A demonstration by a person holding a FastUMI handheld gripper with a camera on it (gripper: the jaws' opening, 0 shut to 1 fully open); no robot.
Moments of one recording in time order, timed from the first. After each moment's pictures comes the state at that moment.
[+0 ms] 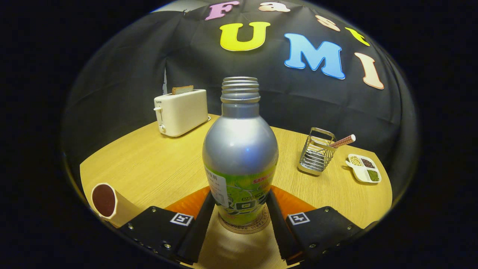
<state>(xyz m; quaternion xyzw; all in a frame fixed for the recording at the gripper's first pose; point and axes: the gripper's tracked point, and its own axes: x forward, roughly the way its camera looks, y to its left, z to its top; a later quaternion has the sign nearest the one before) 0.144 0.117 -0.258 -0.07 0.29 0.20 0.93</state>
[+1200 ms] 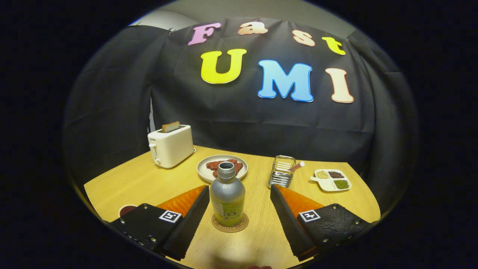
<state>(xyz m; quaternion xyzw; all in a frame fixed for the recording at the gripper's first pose) 0.105 0.066 -0.123 -0.02 0.18 0.13 0.98</state>
